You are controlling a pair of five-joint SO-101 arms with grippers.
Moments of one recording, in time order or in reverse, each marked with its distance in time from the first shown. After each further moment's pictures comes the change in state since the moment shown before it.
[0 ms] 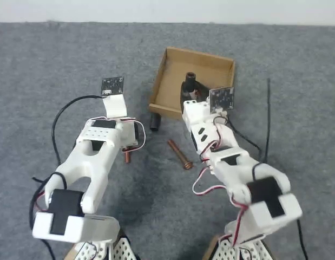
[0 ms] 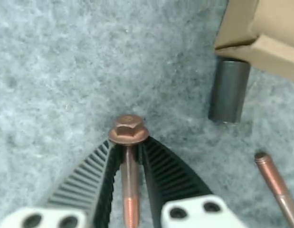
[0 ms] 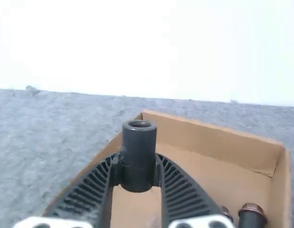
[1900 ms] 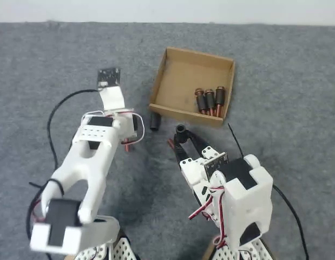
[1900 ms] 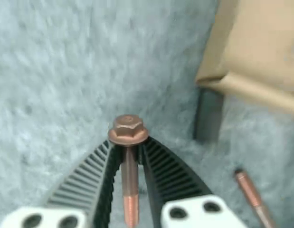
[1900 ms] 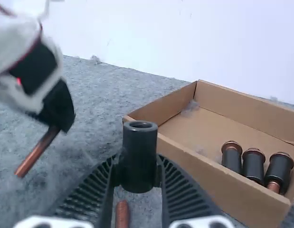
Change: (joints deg) left arm -0.3 -5.1 -2.2 -0.1 0.0; right arm -10.5 16.1 33.5 -51.0 8.3
